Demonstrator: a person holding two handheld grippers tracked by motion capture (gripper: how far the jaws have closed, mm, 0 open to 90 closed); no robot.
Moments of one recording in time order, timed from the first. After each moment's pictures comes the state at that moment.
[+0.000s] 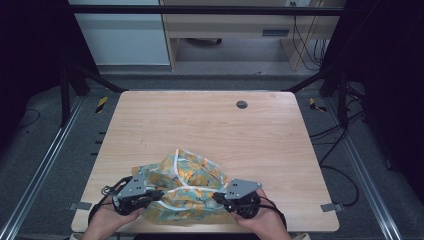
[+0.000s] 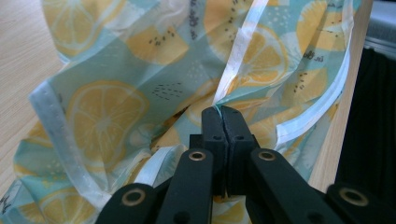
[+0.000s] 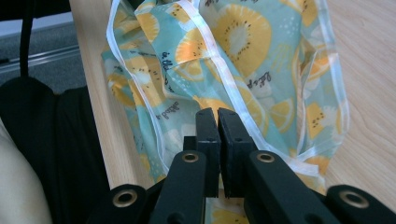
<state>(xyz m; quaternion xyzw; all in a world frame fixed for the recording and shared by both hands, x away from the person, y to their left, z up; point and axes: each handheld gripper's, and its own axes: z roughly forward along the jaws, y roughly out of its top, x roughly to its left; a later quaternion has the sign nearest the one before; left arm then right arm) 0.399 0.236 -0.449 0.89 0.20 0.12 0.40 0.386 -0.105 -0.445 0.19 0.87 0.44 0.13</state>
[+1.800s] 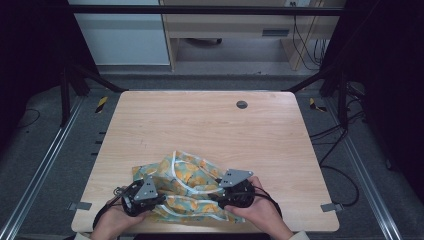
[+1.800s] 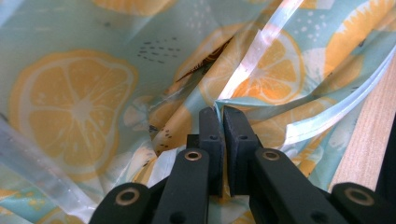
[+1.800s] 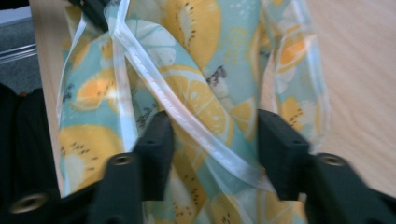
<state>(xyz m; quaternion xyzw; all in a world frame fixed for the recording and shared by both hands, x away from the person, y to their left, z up) 0.406 0.222 -0.470 0.92 0.20 0.13 0.31 0.417 -0.096 -0.451 0.22 0.87 0.41 0.13</state>
